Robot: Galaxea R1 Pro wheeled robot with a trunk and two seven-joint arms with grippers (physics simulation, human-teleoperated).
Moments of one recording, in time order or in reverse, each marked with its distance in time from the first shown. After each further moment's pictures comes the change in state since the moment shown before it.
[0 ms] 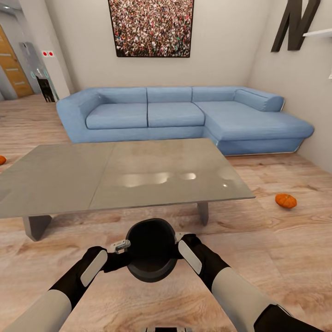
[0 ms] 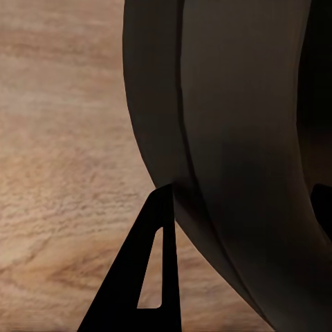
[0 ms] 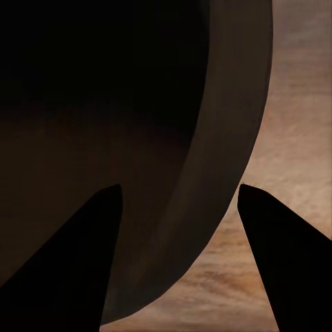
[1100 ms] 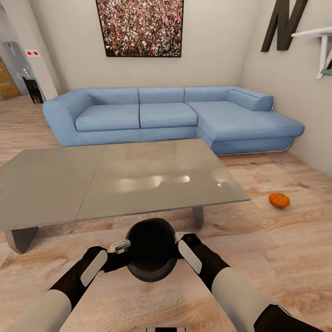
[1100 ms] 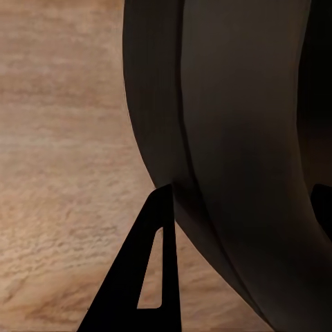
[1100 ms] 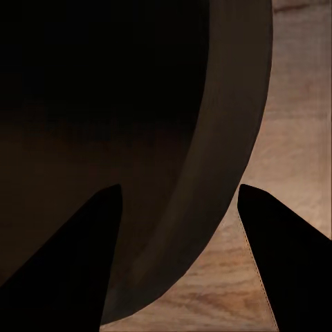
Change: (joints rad) left arm 0.000 0.000 0.002 0.000 0.000 0.000 -0.002; right arm 0.000 0.000 0.000 -0.004 0.000 0.001 -0.003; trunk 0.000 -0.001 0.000
